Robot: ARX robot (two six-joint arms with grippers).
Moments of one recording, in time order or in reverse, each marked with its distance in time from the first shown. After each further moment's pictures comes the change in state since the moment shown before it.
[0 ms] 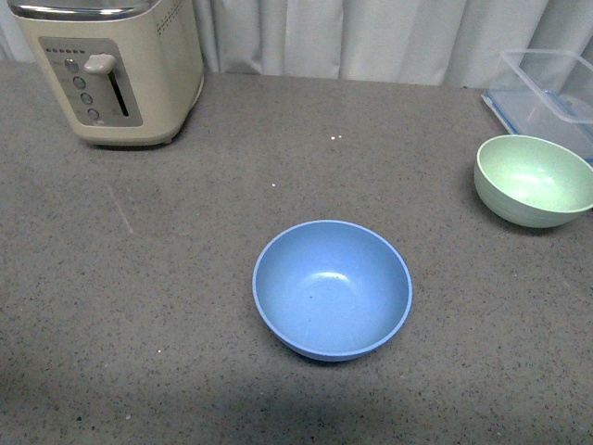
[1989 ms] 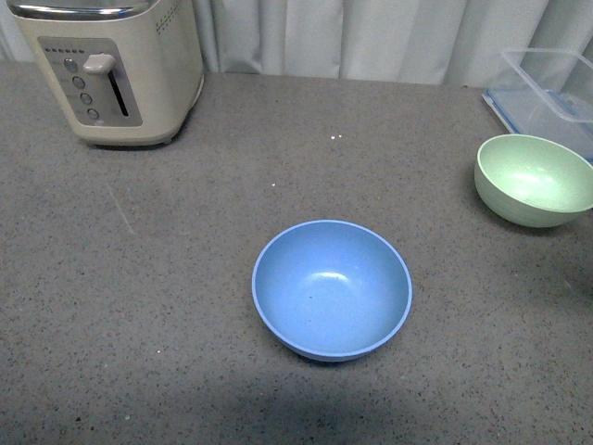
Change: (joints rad) left arm 0.000 -0.517 0.000 -0.514 0.001 0.001; right arm -0.159 1.469 0.580 0.304 -0.193 -0.343
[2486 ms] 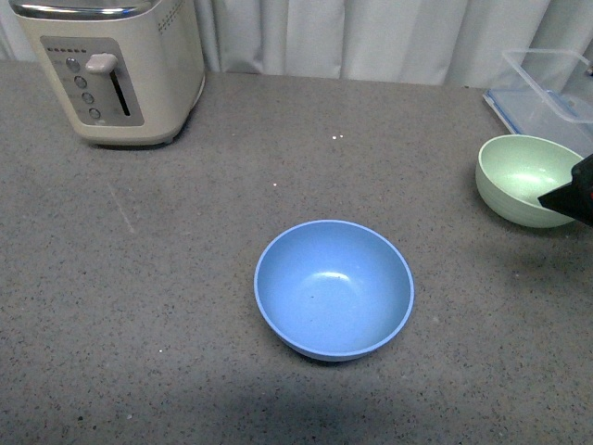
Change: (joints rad) left arm 0.000 0.000 0.000 0.000 0.000 0.002; right arm 0.075 0.389 0.369 -0.306 -0.101 -0.277
